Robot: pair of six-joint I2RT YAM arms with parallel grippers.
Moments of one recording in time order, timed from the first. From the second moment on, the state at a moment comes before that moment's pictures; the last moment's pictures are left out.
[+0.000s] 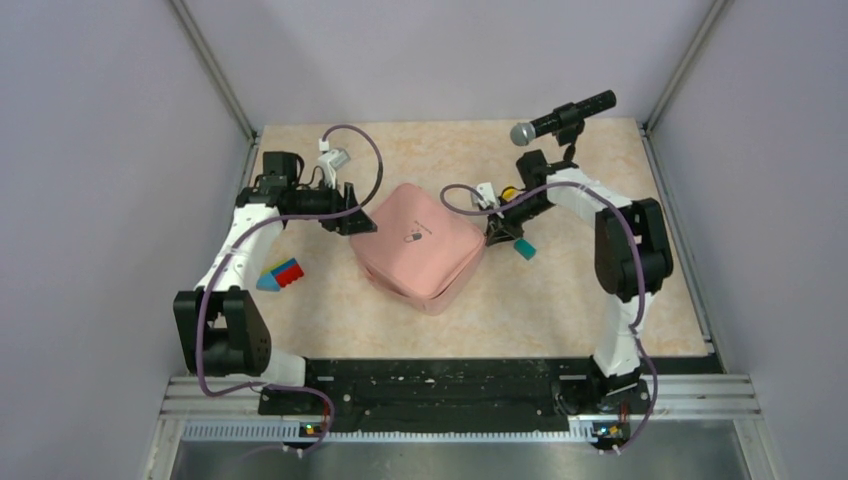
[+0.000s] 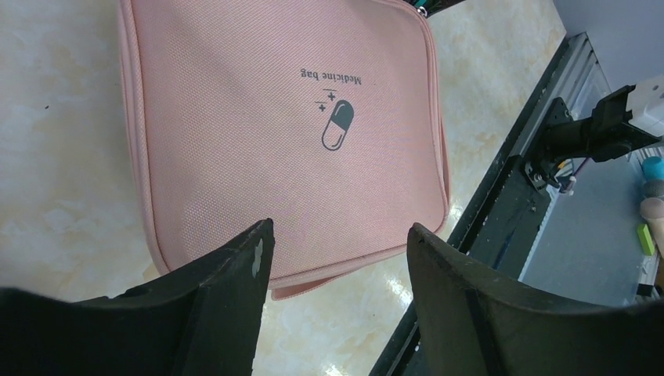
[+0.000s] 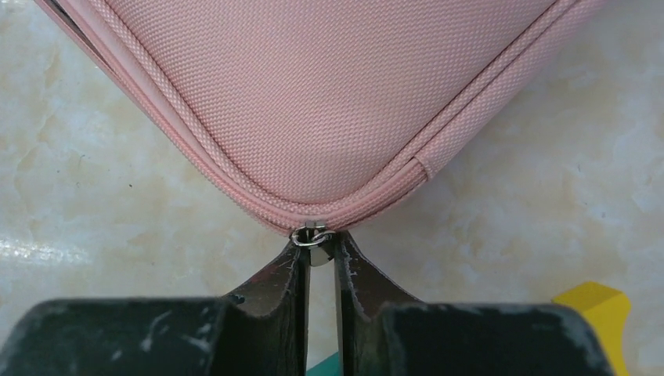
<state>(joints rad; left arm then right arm) 0.01 1.46 1.20 -0.69 0.95 0.21 0.31 2.02 1.53 -0.98 -0.87 -1.38</state>
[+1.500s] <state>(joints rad) 0.01 1.48 1.14 -0.59 0.95 0.10 0.27 1.81 1.28 -0.92 -0.94 -1.19</state>
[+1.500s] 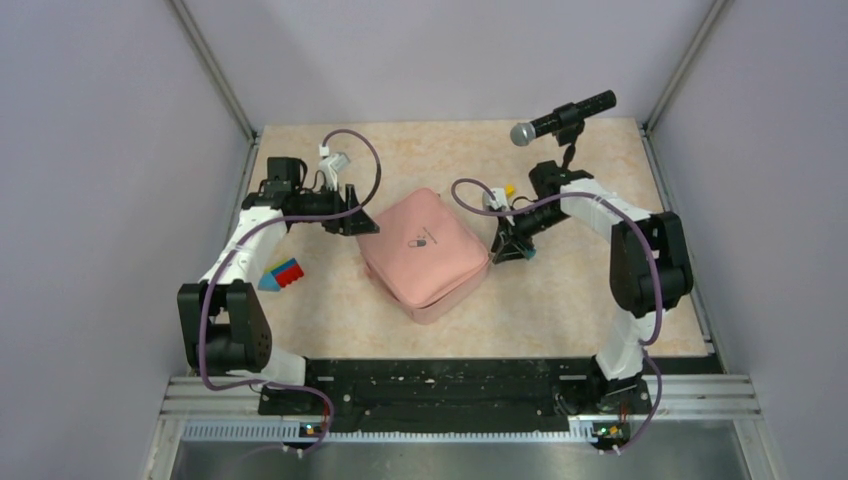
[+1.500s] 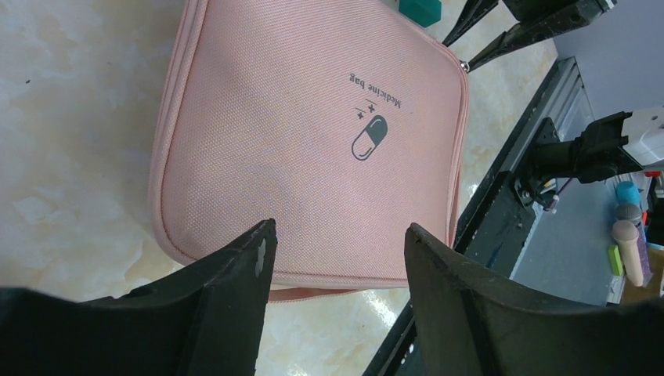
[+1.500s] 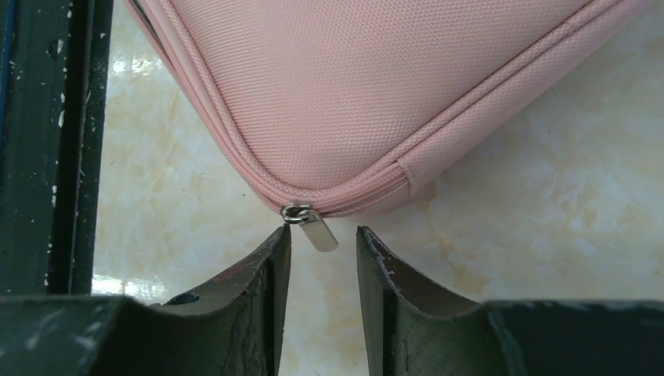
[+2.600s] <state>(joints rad) 0.01 1.48 1.11 -0.58 0.95 0.10 0.30 1.59 1.02 -0.54 -0.88 -0.96</state>
